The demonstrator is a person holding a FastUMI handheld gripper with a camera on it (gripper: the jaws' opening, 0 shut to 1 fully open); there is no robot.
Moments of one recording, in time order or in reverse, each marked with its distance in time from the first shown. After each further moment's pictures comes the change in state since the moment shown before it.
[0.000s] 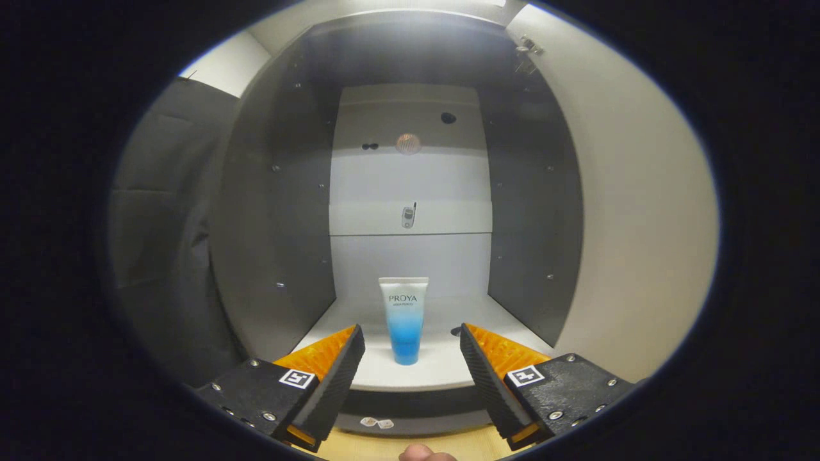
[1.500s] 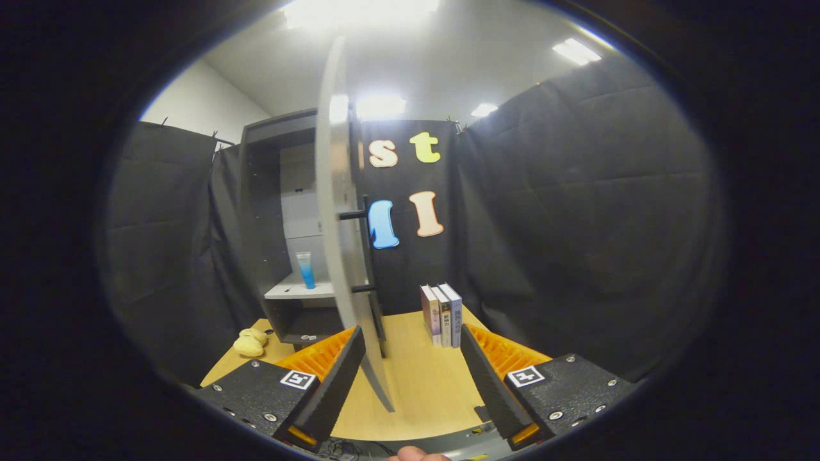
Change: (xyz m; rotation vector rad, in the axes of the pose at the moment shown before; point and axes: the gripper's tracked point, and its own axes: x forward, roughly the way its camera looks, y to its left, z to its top) arm -0.367 -0.287 -0.002 0.099 0.071 -0.156
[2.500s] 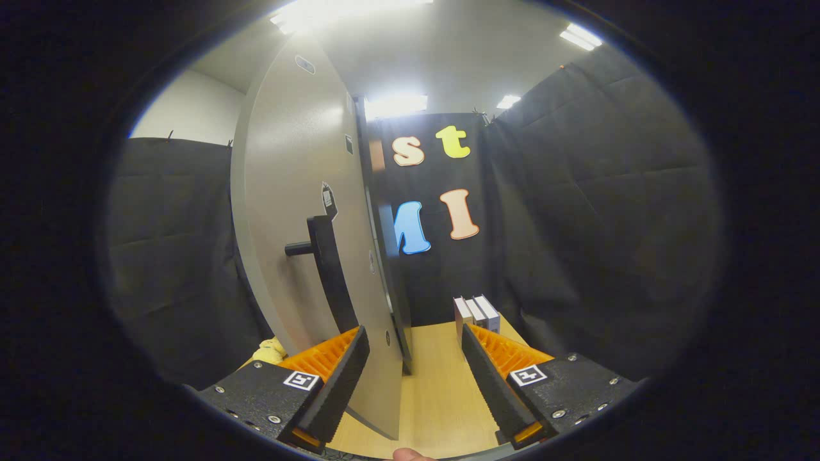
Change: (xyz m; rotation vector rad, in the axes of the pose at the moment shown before) arm 0.075 0.051 0.027 0.021 0.018 0.213
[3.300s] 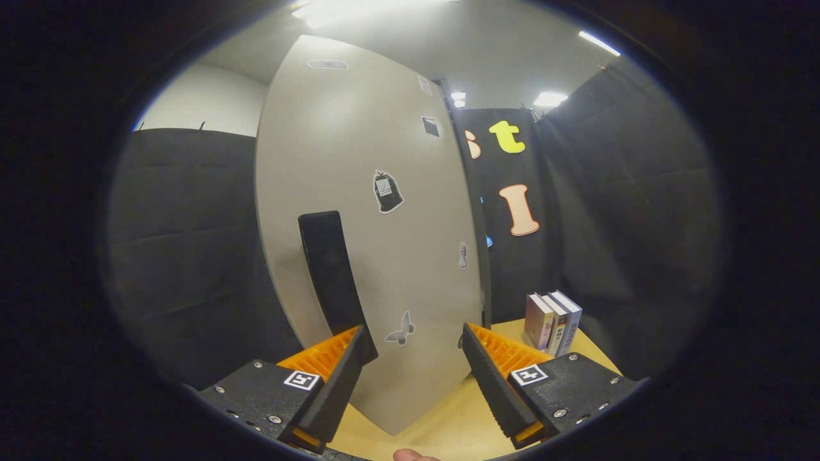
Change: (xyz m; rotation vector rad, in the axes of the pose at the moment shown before) arm 0.049 0.156 -0.021 -0.025 -0.016 0.154
